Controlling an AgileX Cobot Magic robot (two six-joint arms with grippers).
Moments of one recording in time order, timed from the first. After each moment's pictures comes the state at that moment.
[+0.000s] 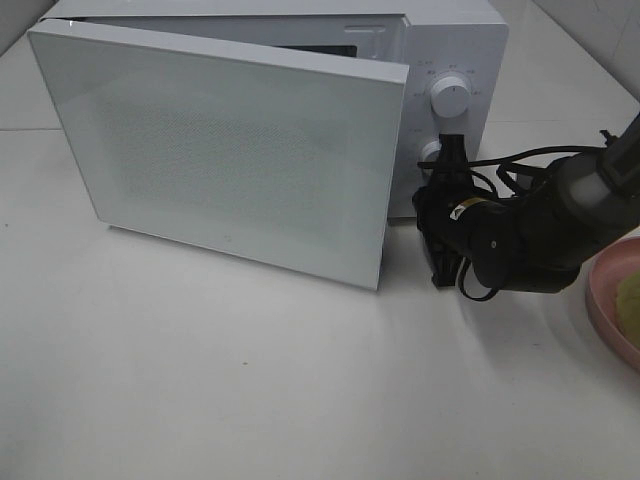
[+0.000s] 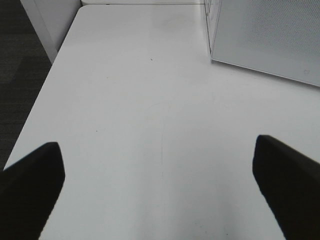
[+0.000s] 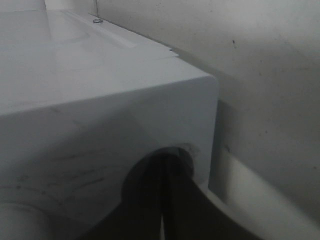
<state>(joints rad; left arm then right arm) 0.06 0.00 -0.50 0.00 1.05 0.03 0.42 2.13 -0.84 0.42 -0.86 1.42</state>
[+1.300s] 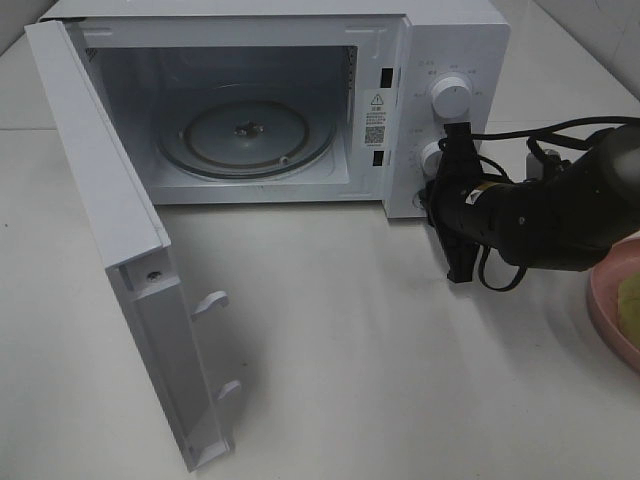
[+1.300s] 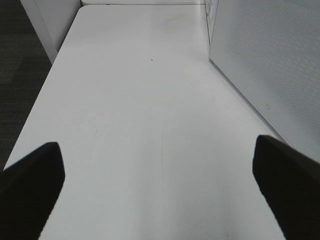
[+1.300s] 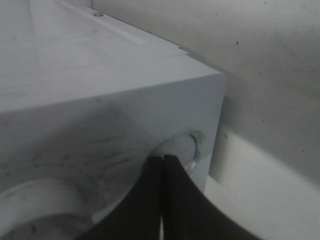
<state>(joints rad) 0.06 0.00 -0.50 0.00 1.05 0.03 0.40 2.02 -0.80 0.37 -0.70 1.37</state>
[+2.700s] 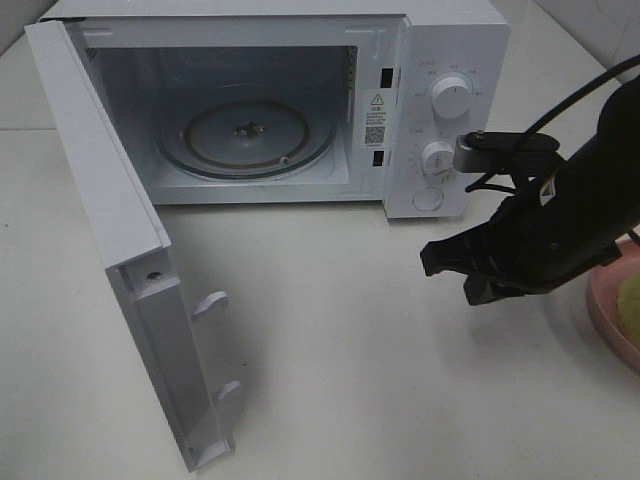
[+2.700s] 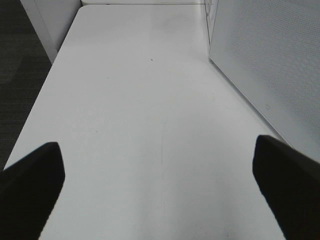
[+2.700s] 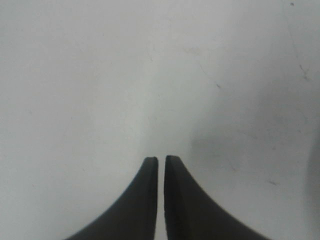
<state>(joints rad) 0.06 0.00 -0.50 0.00 1.05 0.03 0.40 1.58 -0.75 0.09 0.39 0.16</state>
